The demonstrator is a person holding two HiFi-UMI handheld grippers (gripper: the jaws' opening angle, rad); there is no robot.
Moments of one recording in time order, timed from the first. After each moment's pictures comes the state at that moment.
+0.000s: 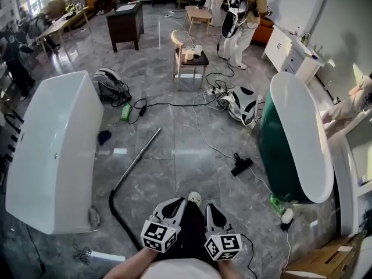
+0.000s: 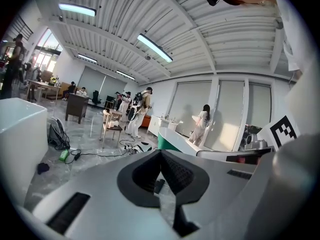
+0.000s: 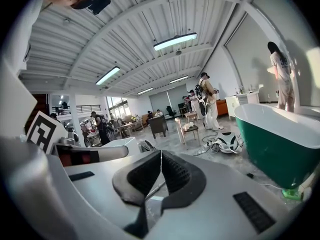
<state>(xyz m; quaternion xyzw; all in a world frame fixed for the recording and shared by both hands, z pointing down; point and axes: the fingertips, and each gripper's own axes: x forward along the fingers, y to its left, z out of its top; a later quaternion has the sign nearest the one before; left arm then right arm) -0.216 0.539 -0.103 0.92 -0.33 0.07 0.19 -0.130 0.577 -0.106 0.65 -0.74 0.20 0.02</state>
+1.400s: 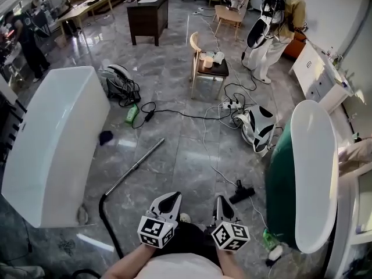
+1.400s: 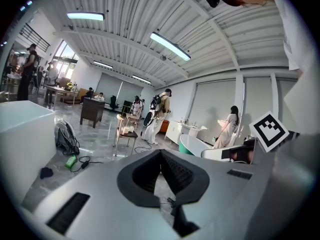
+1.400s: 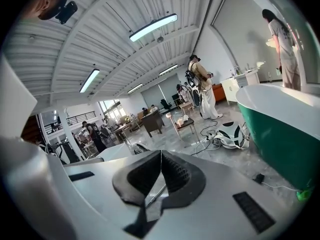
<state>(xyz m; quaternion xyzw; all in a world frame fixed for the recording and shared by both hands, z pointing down) -0.118 0.317 -0.090 0.88 -0.44 0.06 0.19 0.031 0.329 -0.077 0.63 -0.72 0.29 0.00</state>
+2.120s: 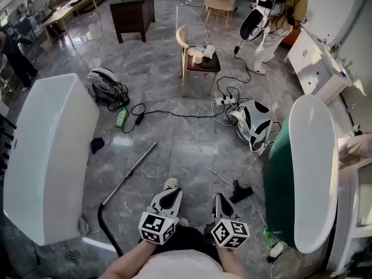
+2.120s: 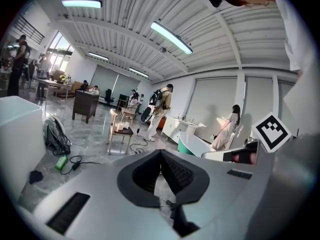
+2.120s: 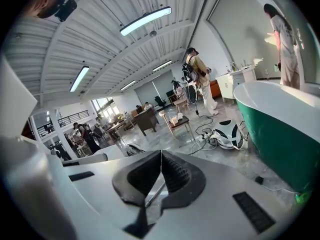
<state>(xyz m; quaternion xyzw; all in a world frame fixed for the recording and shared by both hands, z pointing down) -0.079 0.214 -0.074 0.89 -0.40 0.08 0.21 0.061 0.241 -0.059 0.65 -0.69 0.31 0.01</state>
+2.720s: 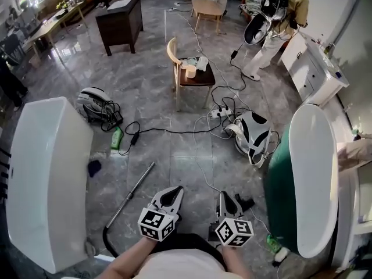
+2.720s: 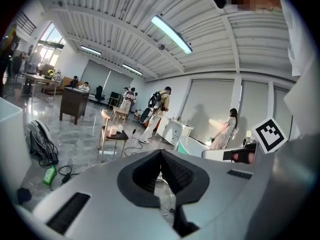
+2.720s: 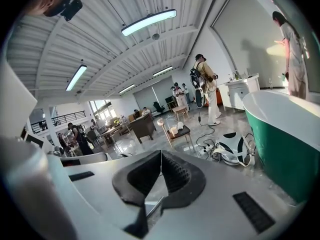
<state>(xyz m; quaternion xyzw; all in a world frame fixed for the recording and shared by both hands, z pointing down) -0.079 0.059 -0.091 0.91 -0.35 0.08 0.22 0.067 0.098 -0.086 0.67 -0.69 0.27 0.01</state>
